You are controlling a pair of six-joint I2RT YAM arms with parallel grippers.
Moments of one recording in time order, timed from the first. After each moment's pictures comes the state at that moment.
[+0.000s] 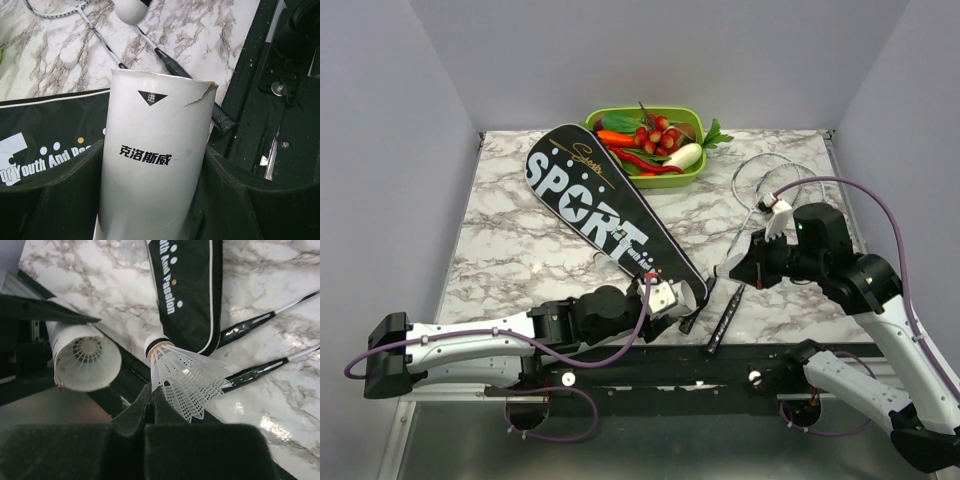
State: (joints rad) left arm -1.33 0.92 0.60 0.01 -0.19 0.02; right arm 0.51 0.86 1.13 -0.95 -0.31 0.26
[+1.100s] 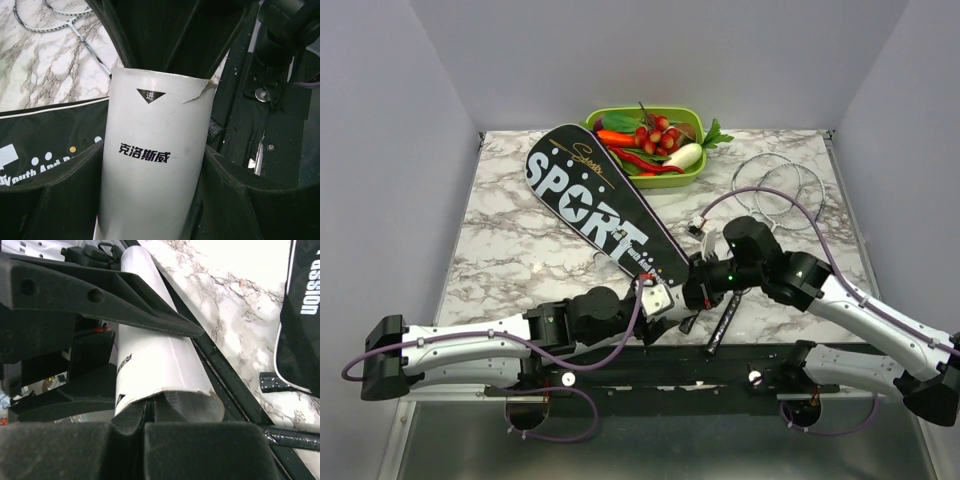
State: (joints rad) left arm -1.33 0.89 0.58 0.06 -0.14 0.02; right arm 0.87 1.01 0.96 -0.60 -0.49 0.50
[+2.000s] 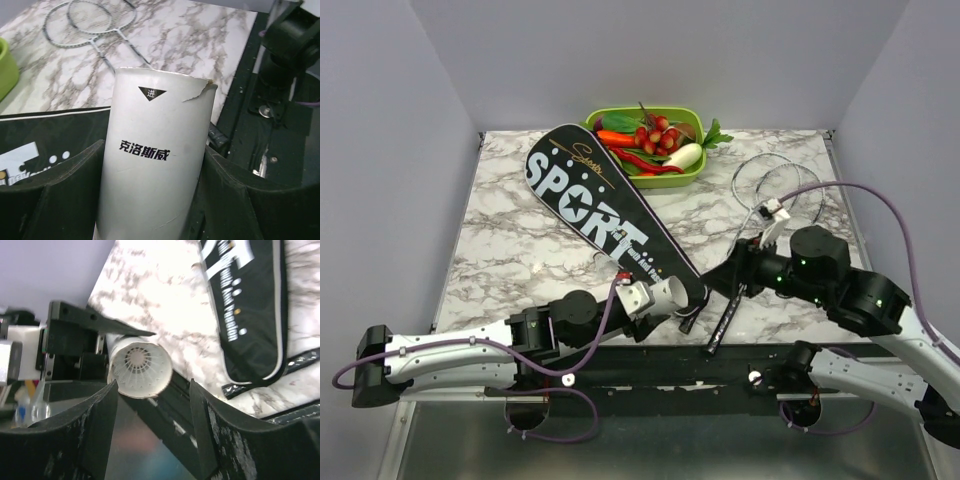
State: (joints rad) left arm -1.33 0.74 0.50 0.10 -0.16 0.01; right arm 0.92 0.78 1.06 -0.71 -0.09 0.61
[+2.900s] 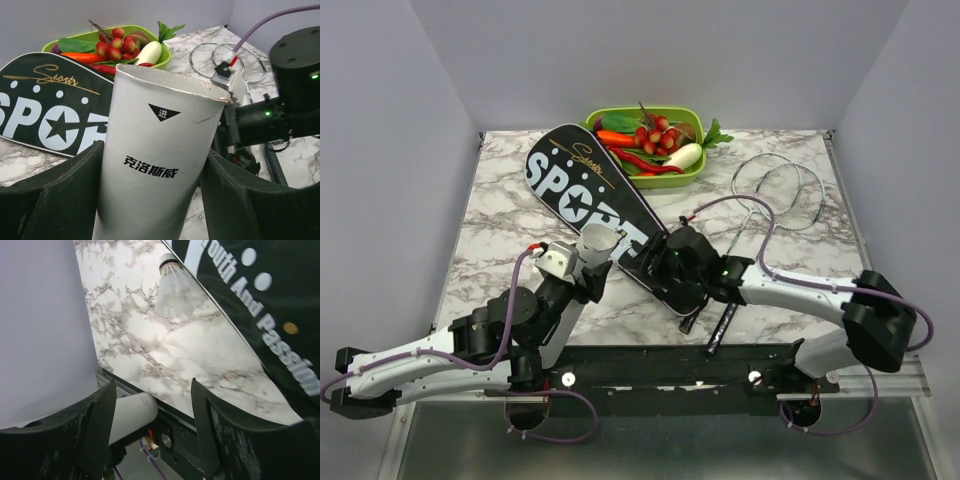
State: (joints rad) left arm -1.33 0.47 0.66 -0.22 -0.81 -0.08; right arm 0.97 1.36 0.82 -0.04 0.08 1.23
